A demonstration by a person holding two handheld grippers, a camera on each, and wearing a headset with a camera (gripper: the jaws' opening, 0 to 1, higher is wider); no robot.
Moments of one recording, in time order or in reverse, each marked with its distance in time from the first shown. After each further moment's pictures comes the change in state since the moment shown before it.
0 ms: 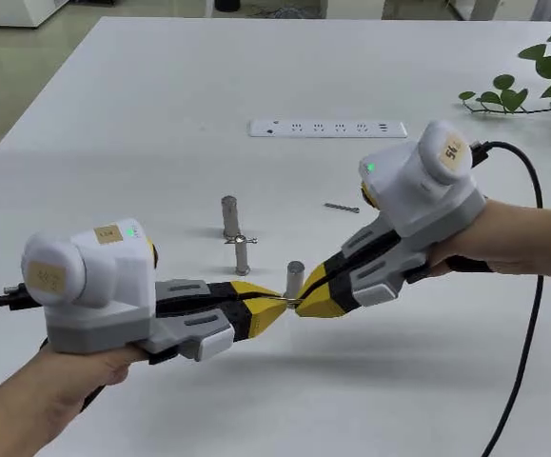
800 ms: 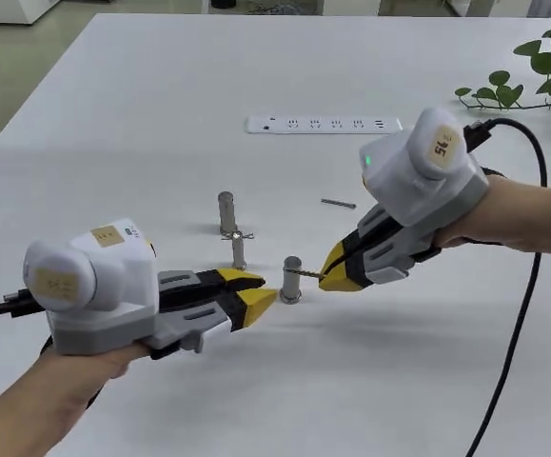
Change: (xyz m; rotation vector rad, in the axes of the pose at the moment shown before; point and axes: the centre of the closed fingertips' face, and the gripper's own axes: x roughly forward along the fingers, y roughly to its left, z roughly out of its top) left arm 0.003 0.020 -0.004 0.040 -0.003 0.119; right arm -0.021 -0.034 -0.030 -0.060 0.166 -0.153
